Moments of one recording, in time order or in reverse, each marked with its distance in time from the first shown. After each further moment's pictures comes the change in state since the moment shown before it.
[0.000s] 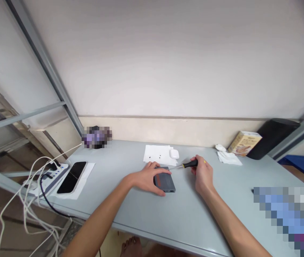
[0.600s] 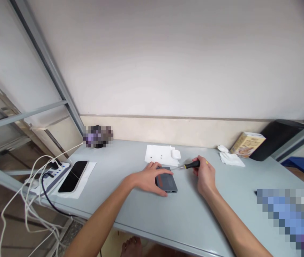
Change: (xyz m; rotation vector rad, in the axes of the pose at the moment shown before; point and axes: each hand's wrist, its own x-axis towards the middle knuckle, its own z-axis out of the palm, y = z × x) left_hand -0.001 0.006 -0.001 0.020 0.013 -0.004; right_hand 0.002 0.002 0.000 -0.003 0.007 0.008
